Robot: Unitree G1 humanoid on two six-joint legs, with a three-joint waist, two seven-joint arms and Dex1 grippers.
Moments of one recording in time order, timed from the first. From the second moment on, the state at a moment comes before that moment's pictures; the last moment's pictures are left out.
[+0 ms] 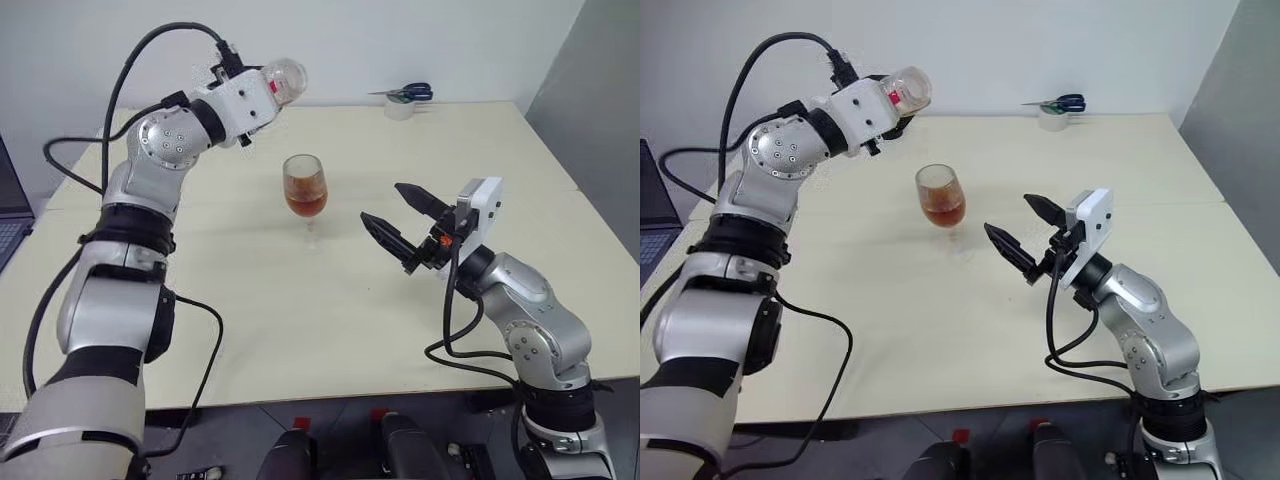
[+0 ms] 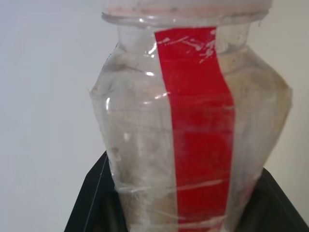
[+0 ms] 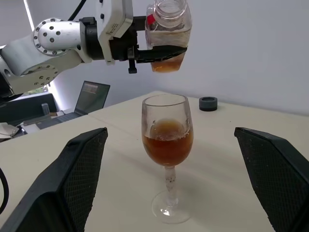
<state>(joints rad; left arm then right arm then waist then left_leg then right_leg) -1.18 0.61 -0.12 0.78 0.23 -0.31 -0.55 -0.38 -0.34 0.00 -0.46 0.55 0.51 0.51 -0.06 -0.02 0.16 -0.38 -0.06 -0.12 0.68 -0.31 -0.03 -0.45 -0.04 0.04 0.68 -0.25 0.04</state>
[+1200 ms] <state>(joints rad) -0.64 0.36 0.27 0.43 -0.17 0.19 -0.26 -0.32 -0.53 0.03 -0.54 0.66 0.61 0.70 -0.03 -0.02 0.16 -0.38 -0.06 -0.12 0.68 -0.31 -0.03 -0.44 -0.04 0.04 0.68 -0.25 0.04</state>
